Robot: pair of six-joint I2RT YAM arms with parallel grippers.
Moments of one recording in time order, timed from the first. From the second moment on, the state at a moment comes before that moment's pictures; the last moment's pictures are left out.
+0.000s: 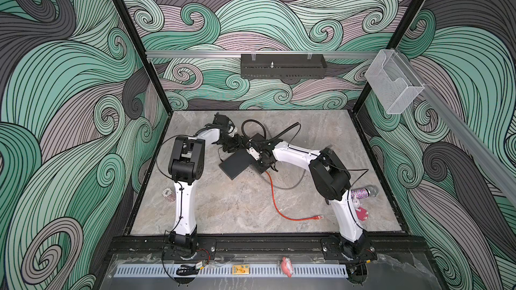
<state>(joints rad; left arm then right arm) -0.20 2.20 1.59 -0.62 0.56 -0.35 0.78 2.21 1.67 -0.74 -0.02 0.00</state>
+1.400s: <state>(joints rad) -0.20 2.20 1.58 -0.59 0.55 -0.35 0.77 2.24 1.77 -0.82 -0.02 0.02</state>
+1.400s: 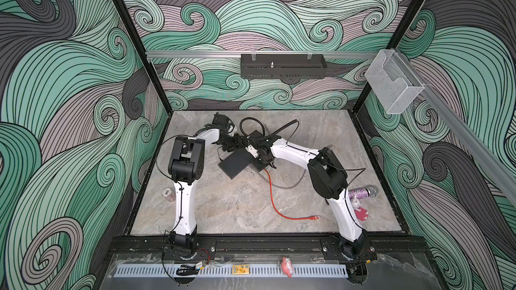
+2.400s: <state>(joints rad) -0.19 2.20 1.57 -0.56 0.53 -0.34 0.78 2.29 1.83 -0.85 -0.03 0.02</state>
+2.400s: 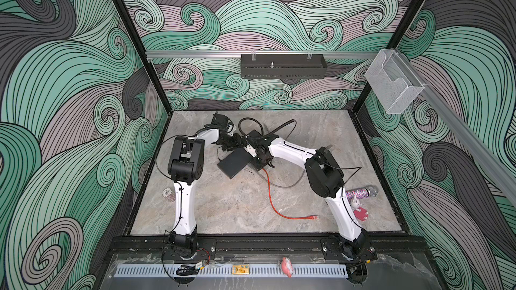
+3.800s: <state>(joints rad) -0.22 2.17 1.64 -0.94 0.40 -0.07 0.76 2.18 1.61 -0.64 -0.04 0.02</state>
